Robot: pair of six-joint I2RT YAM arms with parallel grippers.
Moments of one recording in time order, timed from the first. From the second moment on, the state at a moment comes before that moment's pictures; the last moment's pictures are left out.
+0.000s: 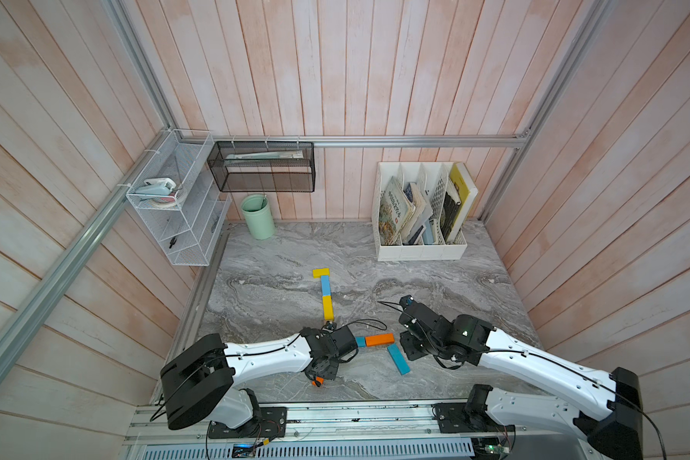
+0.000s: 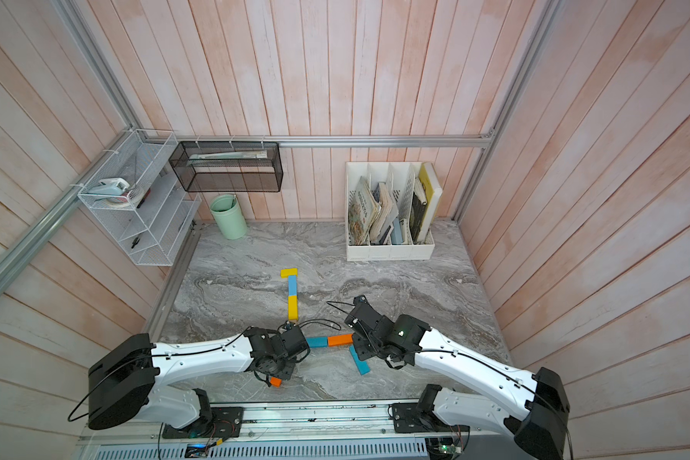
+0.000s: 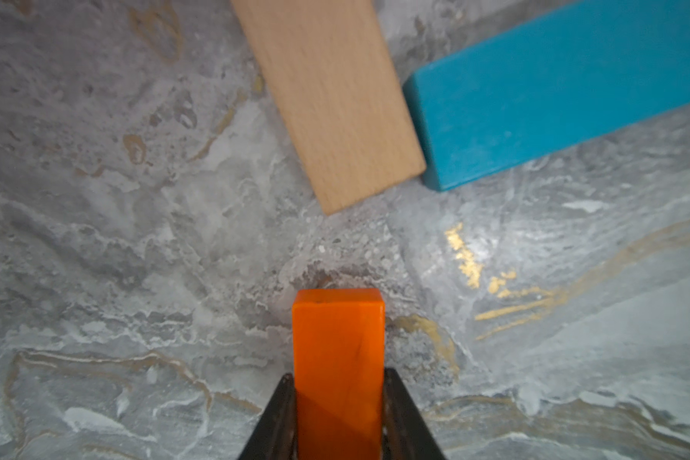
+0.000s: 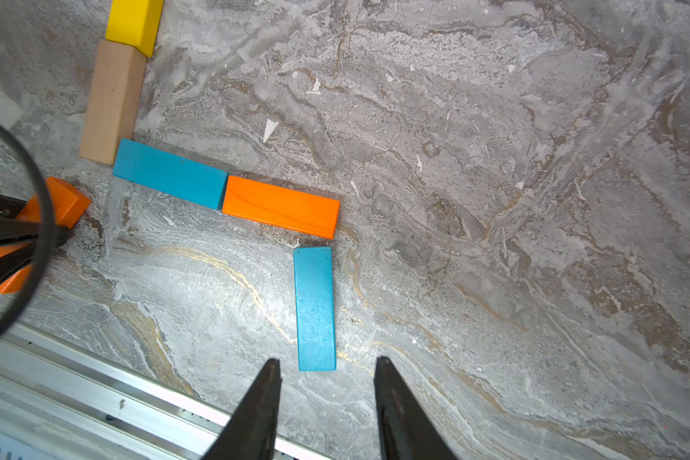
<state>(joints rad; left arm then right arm) -1.06 1.14 0.63 -0.69 -0.03 -0.81 0.99 1.48 0.86 -0.85 0.15 0.50</state>
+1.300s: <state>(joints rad) -1.06 1.48 0.76 -0.72 -0.16 -0.72 0.99 1.07 0.86 -0.94 0.21 0.58</state>
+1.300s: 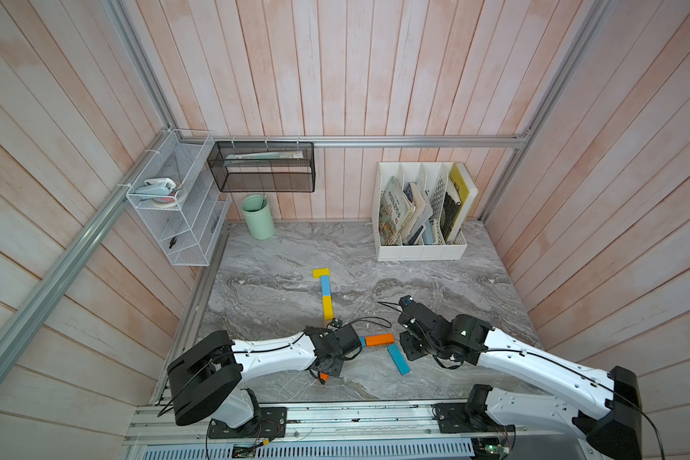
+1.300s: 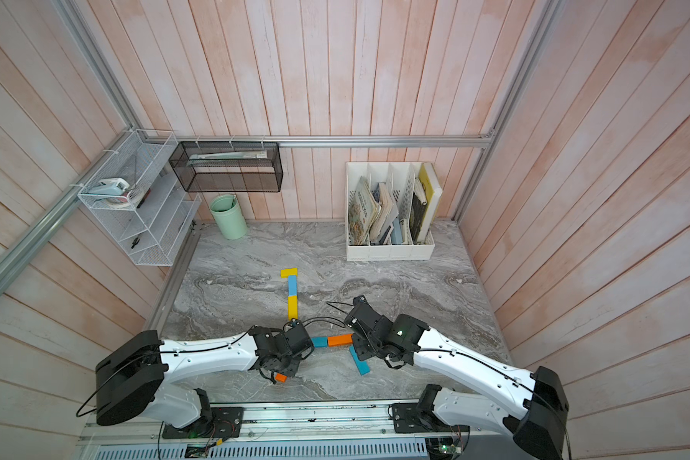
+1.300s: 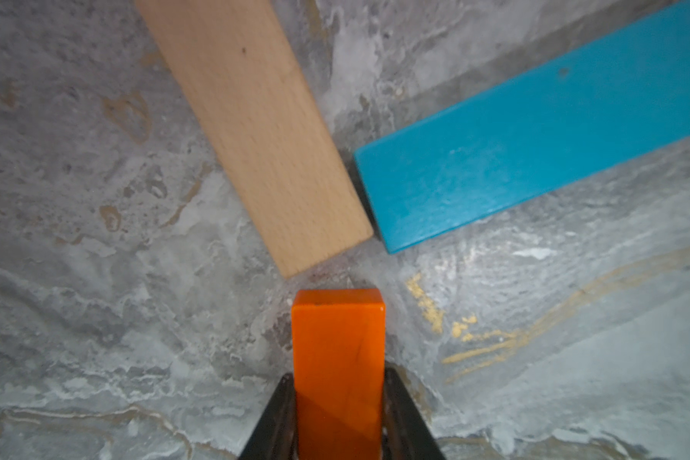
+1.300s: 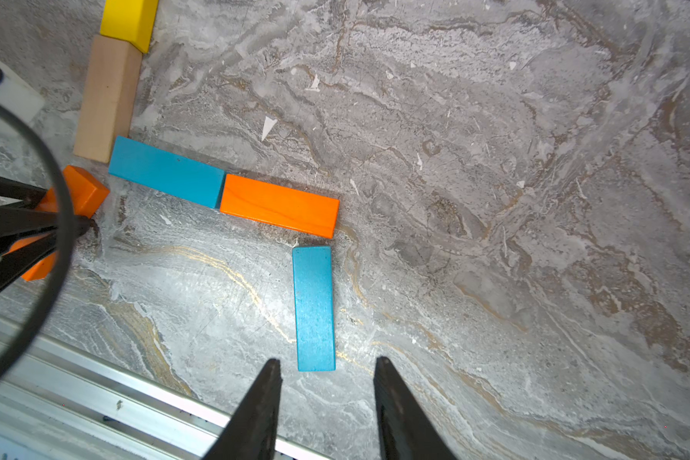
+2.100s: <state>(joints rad) -1.06 1.51 0.78 -0.68 -0.17 -0.69 0.99 1.08 0.86 -0.94 0.21 0.58</state>
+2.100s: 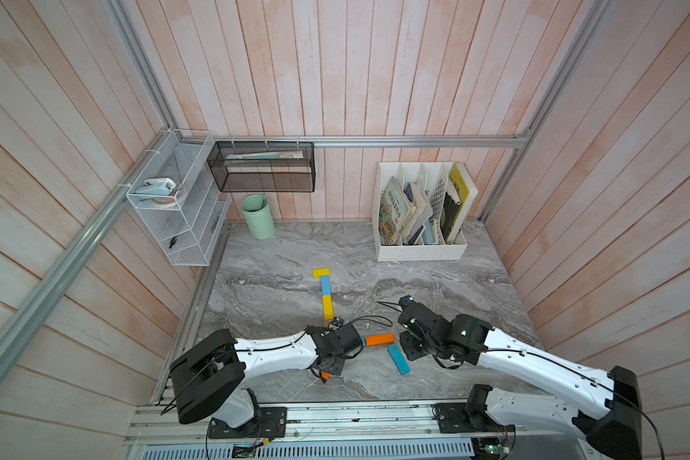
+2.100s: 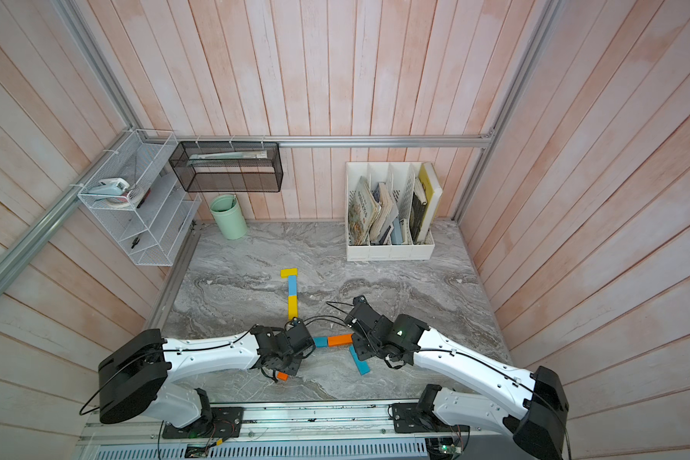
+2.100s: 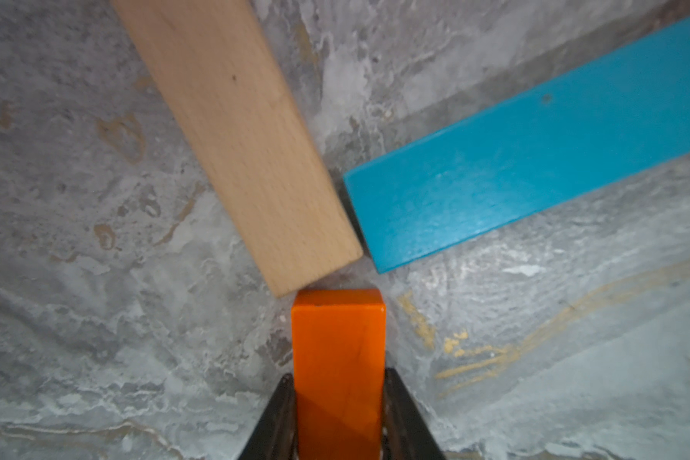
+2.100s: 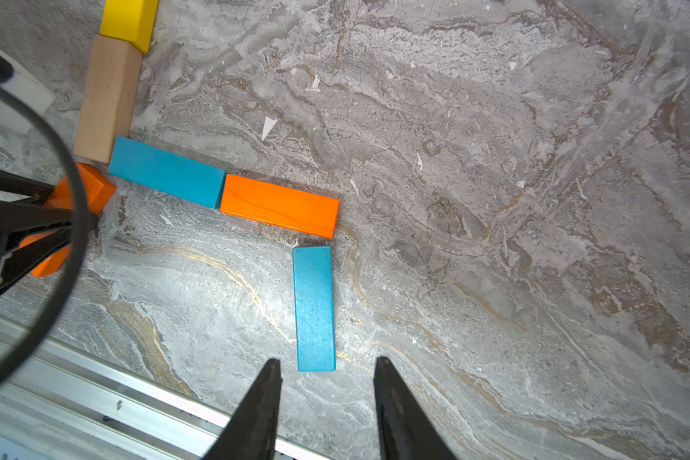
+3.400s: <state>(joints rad) -1.04 1.32 0.83 -0.89 -0.28 -0.80 0.99 1.00 0.94 -0.93 0.20 0.60</state>
